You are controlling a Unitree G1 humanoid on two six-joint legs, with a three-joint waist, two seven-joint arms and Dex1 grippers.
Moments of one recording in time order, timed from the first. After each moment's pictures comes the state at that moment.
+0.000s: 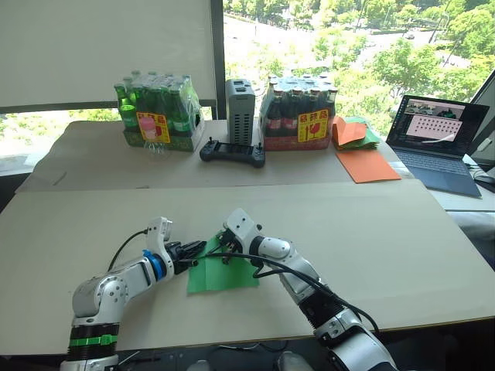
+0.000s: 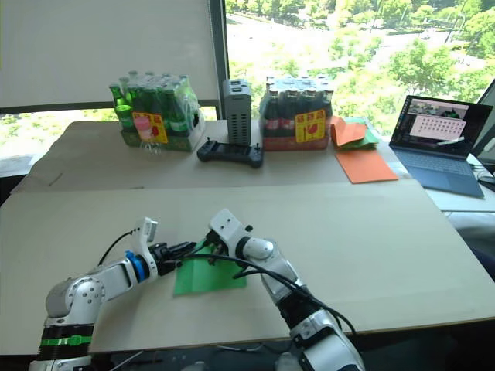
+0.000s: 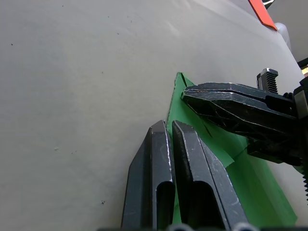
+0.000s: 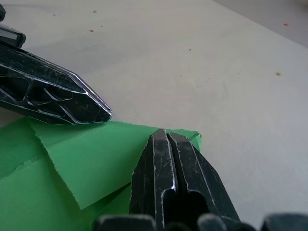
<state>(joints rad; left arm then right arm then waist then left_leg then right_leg) -0.25 0.42 0.23 -0.07 -0.75 0.98 -0.45 -0.62 0.02 0.37 0.35 -0.11 0.33 0.52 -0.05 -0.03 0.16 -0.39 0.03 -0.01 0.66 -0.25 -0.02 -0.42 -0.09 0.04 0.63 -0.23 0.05</state>
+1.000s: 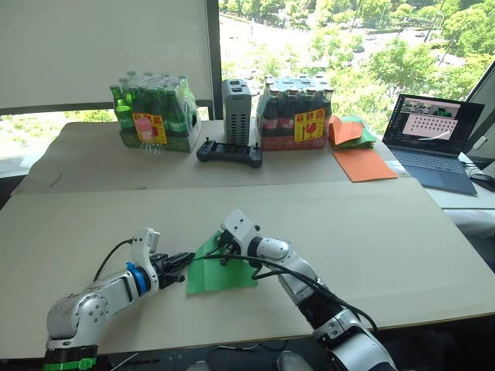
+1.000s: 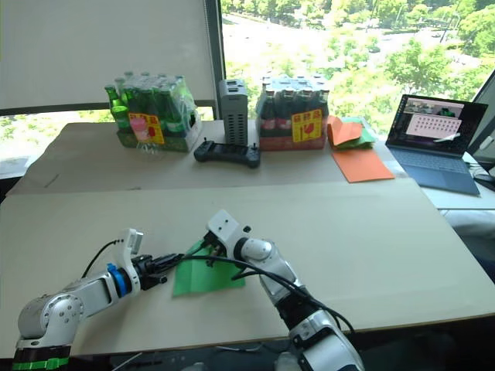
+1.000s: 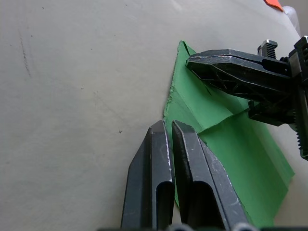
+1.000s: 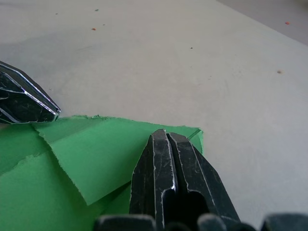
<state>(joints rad) -0.12 0.46 0.28 -0.21 -0.79 1.01 -0.46 -0.61 0.02 0.37 0.34 -0.11 0.33 0.52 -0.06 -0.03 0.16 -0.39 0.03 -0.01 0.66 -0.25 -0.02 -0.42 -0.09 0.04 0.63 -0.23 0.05</state>
